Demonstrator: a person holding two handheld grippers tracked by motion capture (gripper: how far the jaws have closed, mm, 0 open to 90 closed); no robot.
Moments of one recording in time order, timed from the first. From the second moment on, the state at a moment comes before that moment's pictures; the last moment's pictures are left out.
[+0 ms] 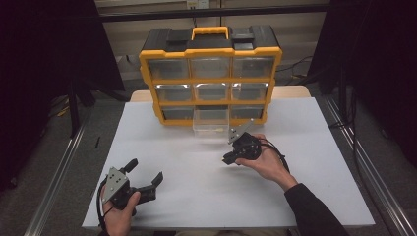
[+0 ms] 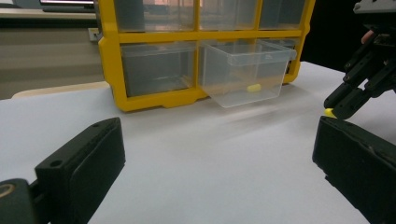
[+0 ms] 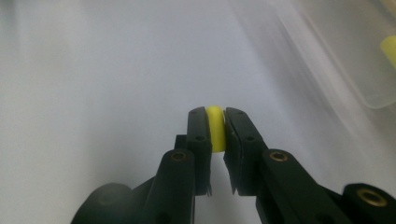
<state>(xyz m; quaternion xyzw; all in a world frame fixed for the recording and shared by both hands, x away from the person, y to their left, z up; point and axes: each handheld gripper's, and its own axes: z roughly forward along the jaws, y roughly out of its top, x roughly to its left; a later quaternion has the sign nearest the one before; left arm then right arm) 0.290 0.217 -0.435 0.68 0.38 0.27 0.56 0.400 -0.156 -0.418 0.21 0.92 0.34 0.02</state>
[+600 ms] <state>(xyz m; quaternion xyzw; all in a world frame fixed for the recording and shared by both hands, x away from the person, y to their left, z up) 0.291 0.217 -0.435 0.68 0.38 0.27 0.56 0.398 -0.160 -0.398 0.20 0.90 0.38 0.03</state>
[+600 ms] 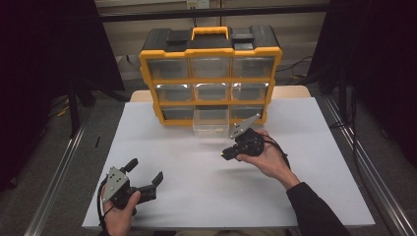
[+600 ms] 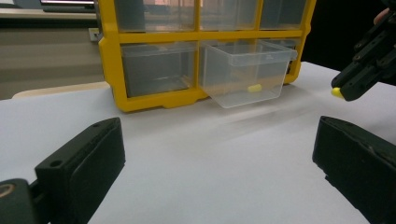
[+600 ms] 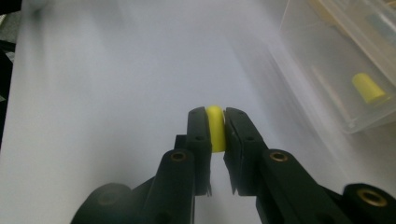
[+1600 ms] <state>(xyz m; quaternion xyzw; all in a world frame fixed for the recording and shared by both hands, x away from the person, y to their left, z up) 0.292 0.217 -0.435 0.68 0.38 0.28 0.56 0.410 -0.150 -0.334 0.18 0.89 0.41 0.07</state>
